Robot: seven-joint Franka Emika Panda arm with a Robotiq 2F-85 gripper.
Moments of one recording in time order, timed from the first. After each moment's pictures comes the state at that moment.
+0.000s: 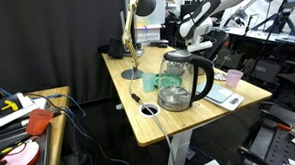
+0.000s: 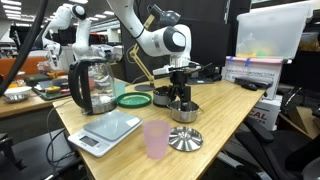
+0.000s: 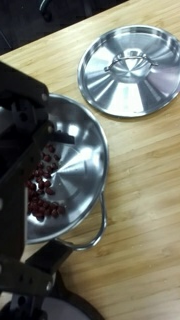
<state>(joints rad) -0.17 0.89 -0.22 -1.44 -0.03 2.10 0.34</state>
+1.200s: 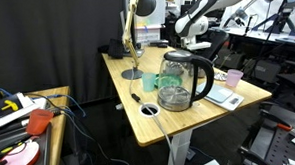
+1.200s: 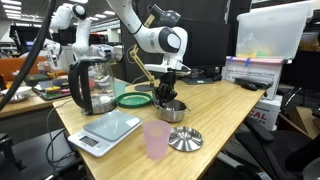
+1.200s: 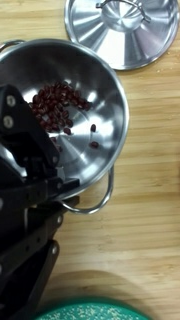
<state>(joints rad) -0.20 0.88 -0.11 -1.42 0.06 1.94 0.02</state>
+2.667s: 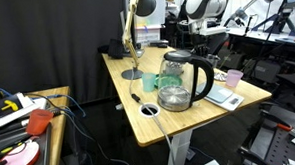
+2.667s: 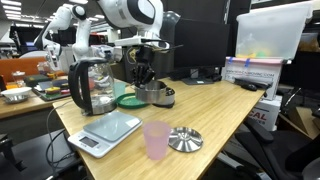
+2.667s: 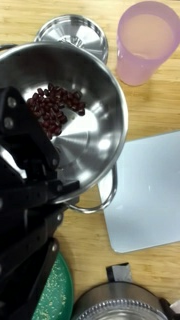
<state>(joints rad) -0.12 0.43 -0.10 -1.92 -0.03 2.03 0.01</state>
